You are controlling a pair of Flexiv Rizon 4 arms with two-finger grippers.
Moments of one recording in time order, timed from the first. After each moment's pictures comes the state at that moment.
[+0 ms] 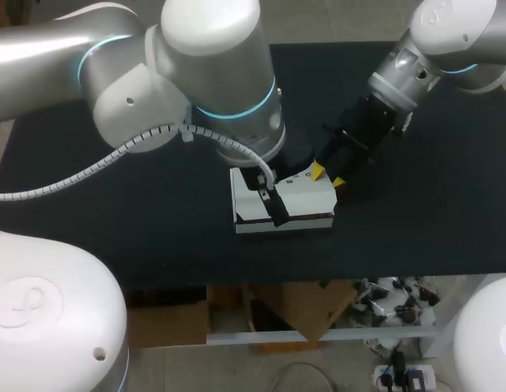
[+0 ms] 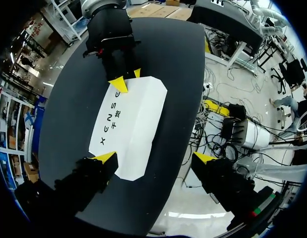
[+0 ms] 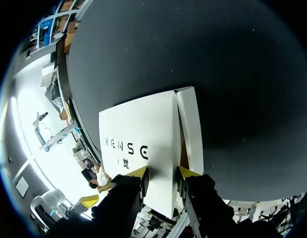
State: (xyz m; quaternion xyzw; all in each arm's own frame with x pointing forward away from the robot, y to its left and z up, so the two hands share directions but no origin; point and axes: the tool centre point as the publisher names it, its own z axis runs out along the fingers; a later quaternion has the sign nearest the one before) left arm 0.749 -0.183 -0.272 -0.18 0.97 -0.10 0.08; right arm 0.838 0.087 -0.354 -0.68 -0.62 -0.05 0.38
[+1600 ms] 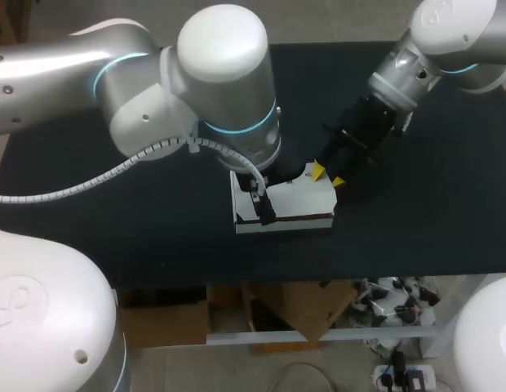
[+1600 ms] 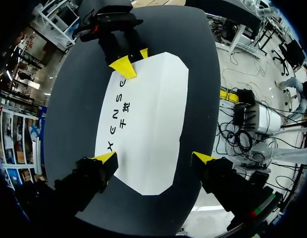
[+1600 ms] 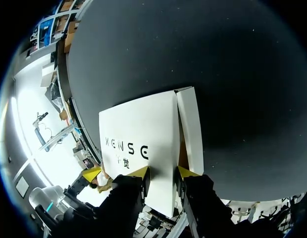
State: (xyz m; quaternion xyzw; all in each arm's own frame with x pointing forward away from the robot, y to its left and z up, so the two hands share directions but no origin) left arm 0.791 -0.168 -0.319 -0.13 0.98 -0.07 0.11; right arm 0.838 0.087 -0.354 -0.68 -0.62 -0.05 0.38
